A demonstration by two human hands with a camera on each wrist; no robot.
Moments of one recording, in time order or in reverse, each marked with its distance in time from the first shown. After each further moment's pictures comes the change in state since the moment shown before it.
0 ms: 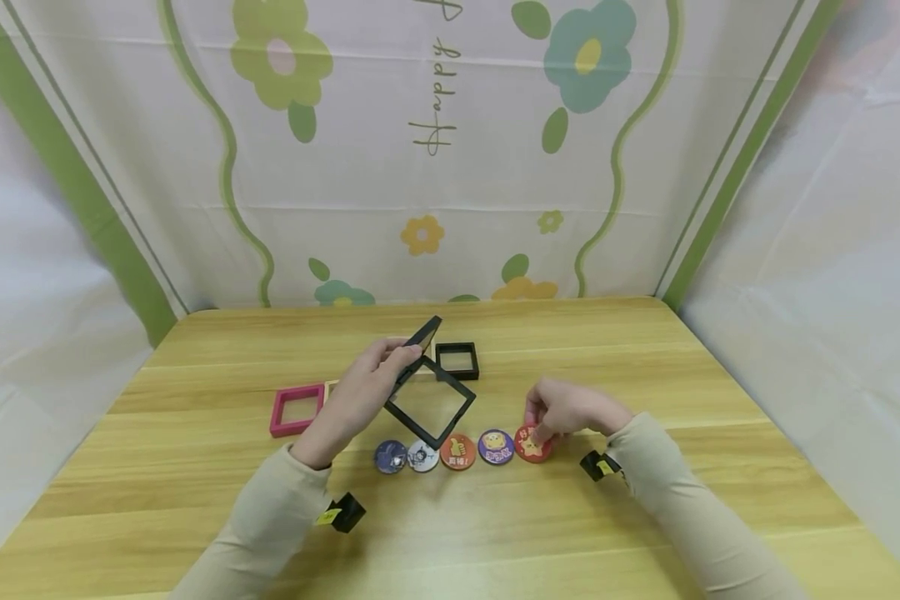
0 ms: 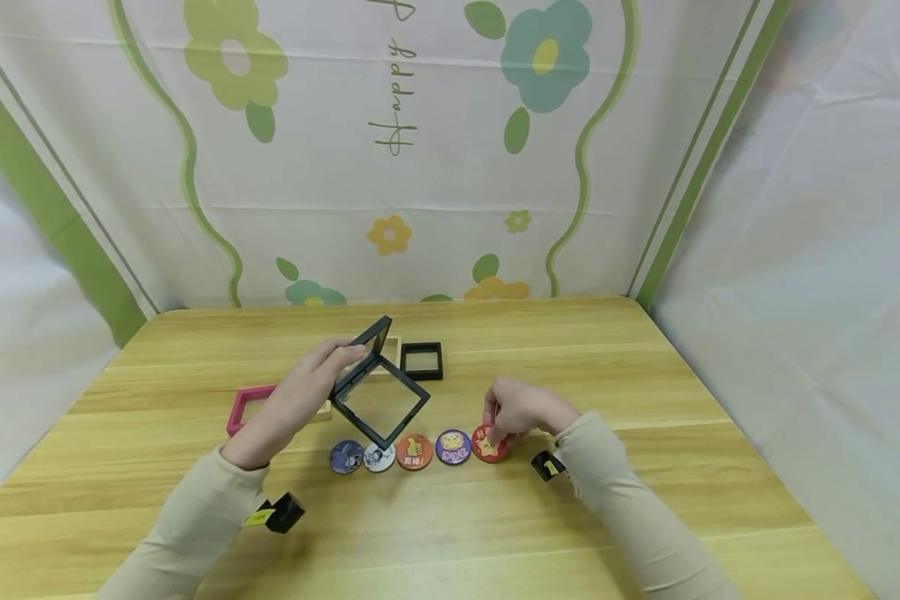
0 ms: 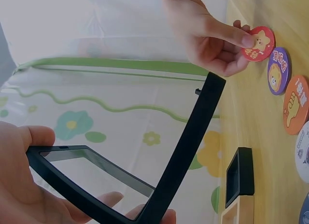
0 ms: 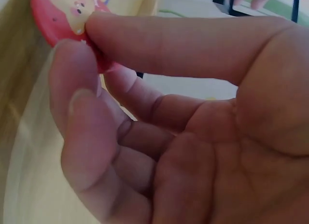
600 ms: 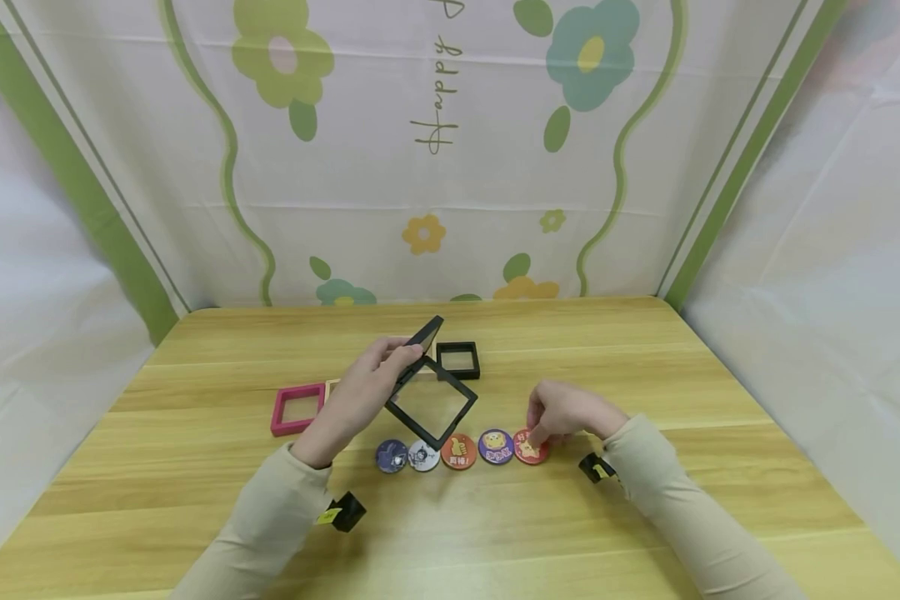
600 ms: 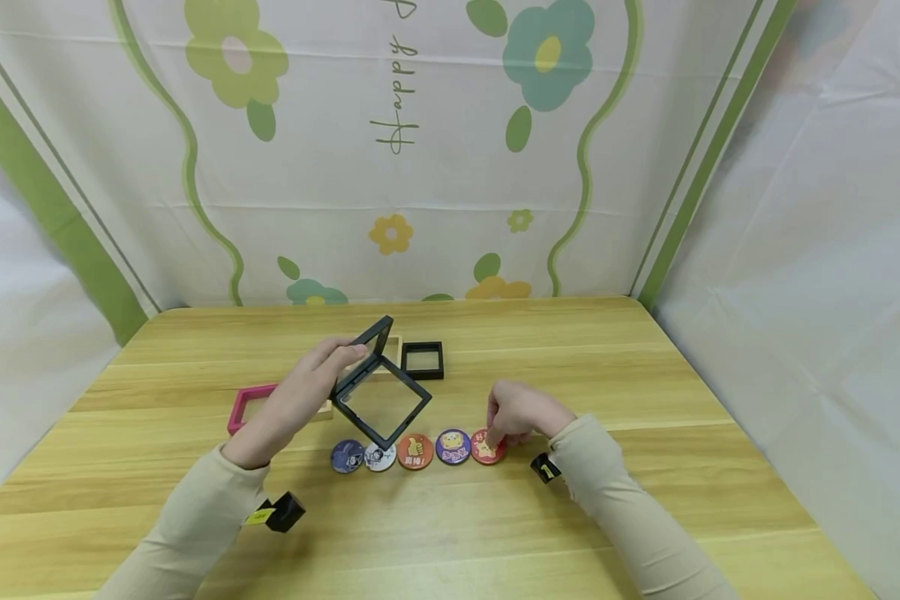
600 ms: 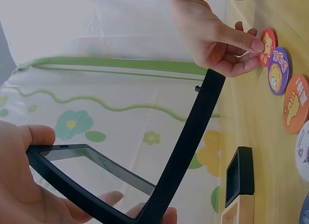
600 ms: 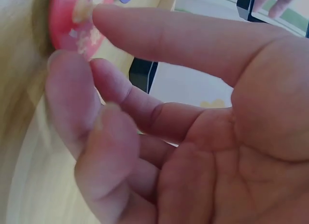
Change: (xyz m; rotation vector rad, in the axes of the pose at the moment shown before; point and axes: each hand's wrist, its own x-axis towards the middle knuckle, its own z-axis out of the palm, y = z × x) left_hand 0.000 0.000 0.000 0.015 -0.001 -0.001; right_hand 0.006 0.001 0.007 -0.037 0.058 0.070
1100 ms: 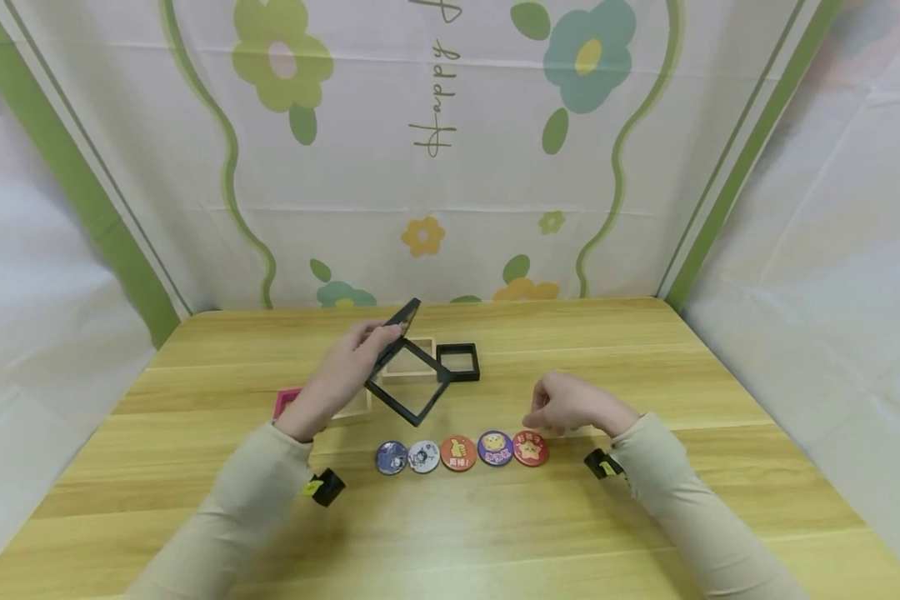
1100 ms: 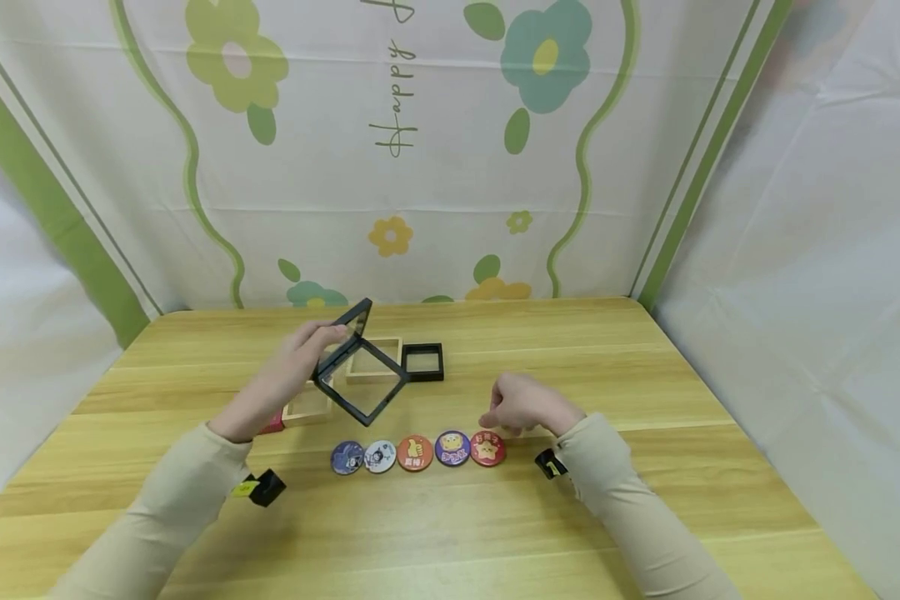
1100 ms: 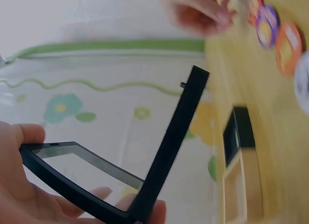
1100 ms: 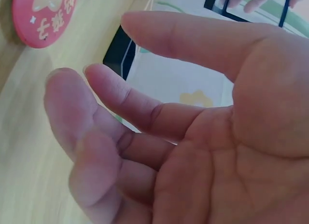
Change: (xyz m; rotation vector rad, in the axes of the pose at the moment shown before) left_hand 0.017 -0.001 -0.028 0.018 0.012 0.013; right_hand -0.009 -0.003 -0.013 -0.031 0.043 -0.047
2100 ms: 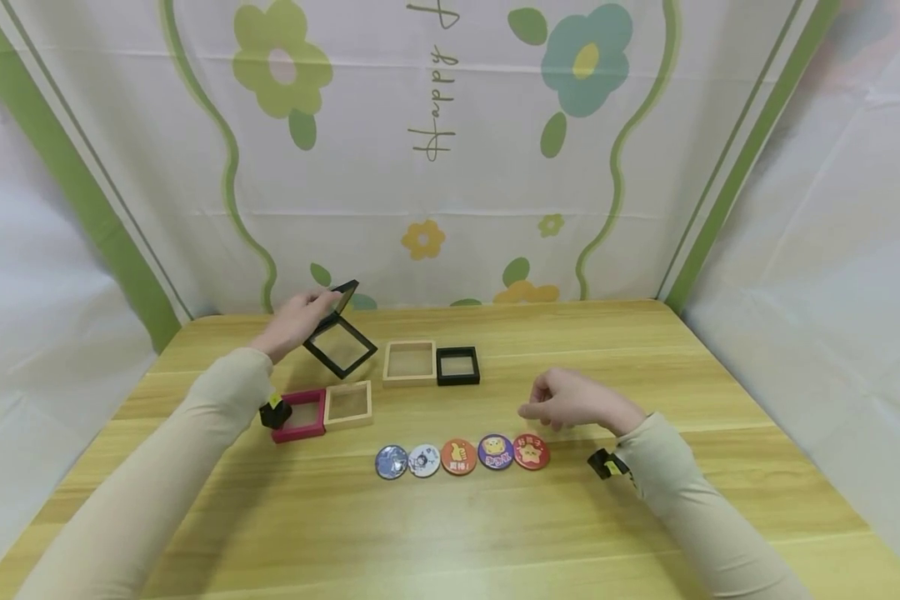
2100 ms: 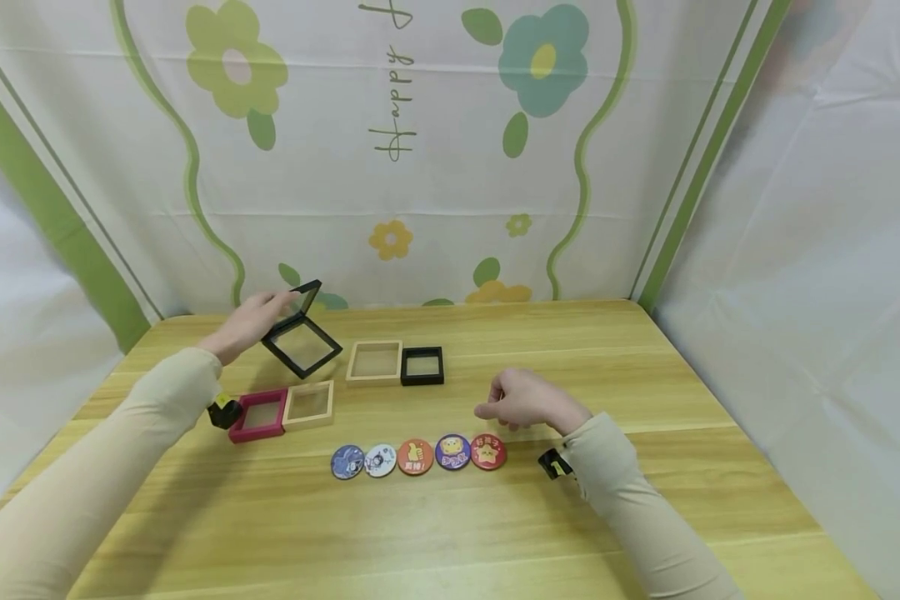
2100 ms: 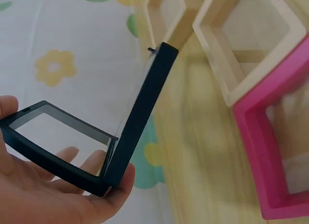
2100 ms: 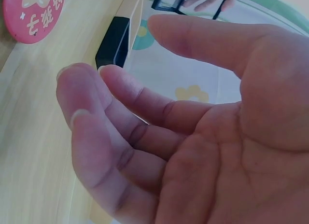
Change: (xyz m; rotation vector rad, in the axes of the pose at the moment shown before) left_hand 0.081 -0.056 -0.094 0.224 -0.051 -0.039; right_hand -0.001 0.003 -0.009 0.046 0.038 -0.048
